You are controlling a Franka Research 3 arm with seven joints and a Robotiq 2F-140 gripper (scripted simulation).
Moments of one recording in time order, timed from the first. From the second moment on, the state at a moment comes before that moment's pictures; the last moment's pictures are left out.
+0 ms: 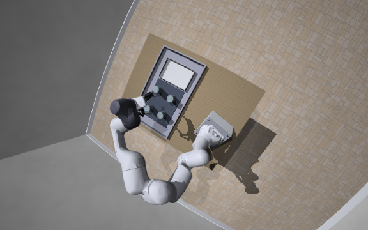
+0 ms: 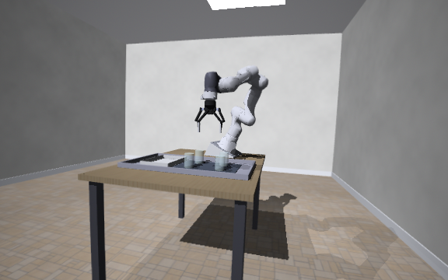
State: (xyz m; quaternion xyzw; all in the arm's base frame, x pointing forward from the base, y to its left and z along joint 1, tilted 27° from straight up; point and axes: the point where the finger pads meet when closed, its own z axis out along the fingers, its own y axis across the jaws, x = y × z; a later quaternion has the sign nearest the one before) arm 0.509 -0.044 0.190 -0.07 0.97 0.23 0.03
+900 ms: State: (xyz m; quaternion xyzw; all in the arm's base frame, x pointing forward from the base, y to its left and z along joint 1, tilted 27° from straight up) arm 0.511 -0.045 0.190 -0.04 0.97 0.23 0.03
